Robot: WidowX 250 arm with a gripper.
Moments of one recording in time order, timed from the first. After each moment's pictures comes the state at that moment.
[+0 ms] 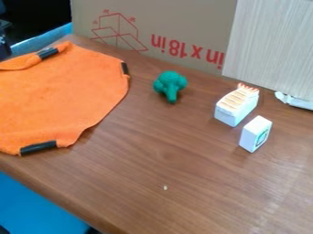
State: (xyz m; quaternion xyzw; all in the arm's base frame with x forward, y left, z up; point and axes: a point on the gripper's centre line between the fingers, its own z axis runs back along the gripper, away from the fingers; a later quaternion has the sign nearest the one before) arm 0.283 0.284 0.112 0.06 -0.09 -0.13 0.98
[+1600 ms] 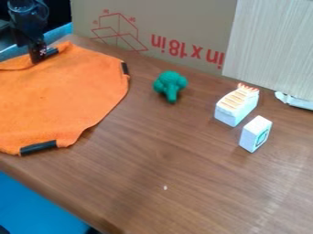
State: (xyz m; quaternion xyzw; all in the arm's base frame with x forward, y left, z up) arm 0.356 0.304 0.071 0.18 -0.08 -0.12 0.97
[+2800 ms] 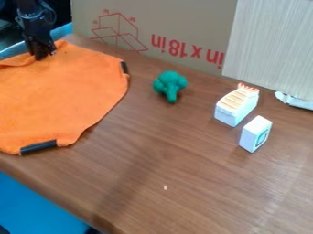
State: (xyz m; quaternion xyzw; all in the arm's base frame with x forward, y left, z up) arm 0.379 0.317 0.048 0.16 -0.10 -0.05 0.98
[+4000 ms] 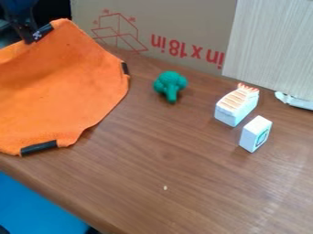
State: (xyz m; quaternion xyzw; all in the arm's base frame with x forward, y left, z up) arm 0.318 0.243 0.128 0.10 -0.19 -0.15 0.96
